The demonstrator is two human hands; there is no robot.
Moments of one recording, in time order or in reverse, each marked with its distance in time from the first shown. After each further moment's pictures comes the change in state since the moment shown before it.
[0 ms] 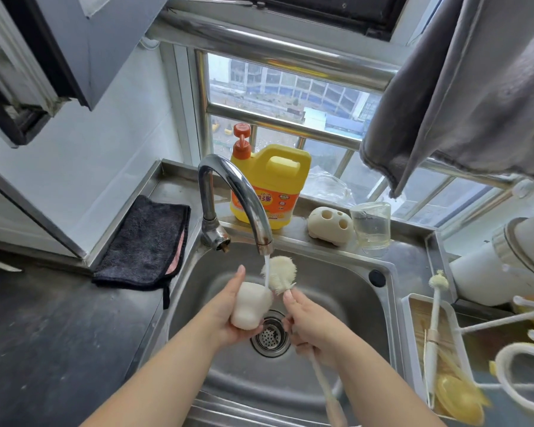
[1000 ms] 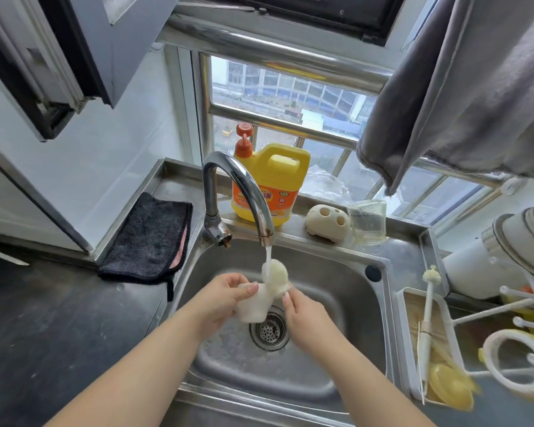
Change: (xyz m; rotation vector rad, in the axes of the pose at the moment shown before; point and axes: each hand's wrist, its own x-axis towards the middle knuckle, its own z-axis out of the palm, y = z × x) left_hand -0.011 0.007 -0.017 0.488 -0.095 0.356; right_hand -0.025 -0.002 0.013 -0.595 0.239 -0.201
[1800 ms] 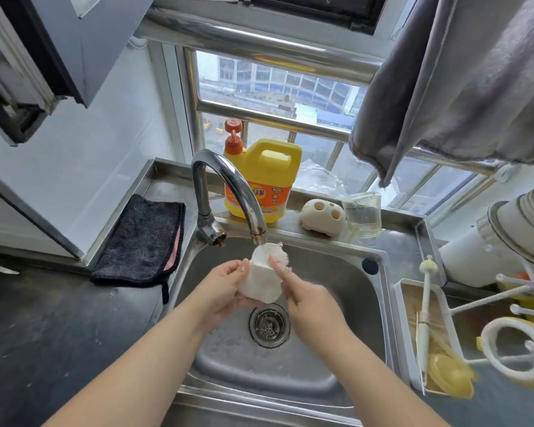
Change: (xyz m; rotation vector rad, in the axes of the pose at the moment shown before) left_hand 0.004 0.016 0.012 -0.146 -0.001 0.025; right_hand 0.001 0.004 -0.010 -0.022 0.196 -0.256
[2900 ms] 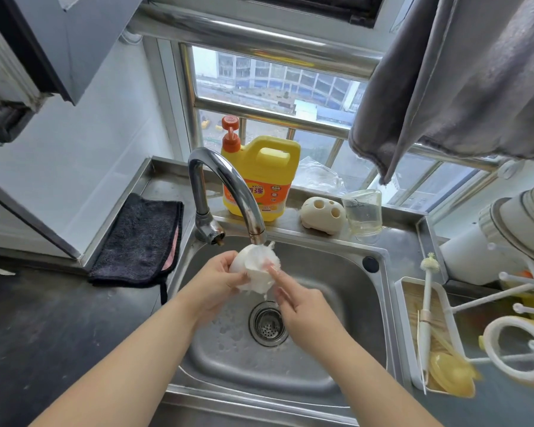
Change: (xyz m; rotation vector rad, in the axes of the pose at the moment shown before) left_hand 0.006 0.005 -0.015 0.156 -0.071 0.117; right_hand -0.004 0.004 0.006 0.144 -0.022 -0.006
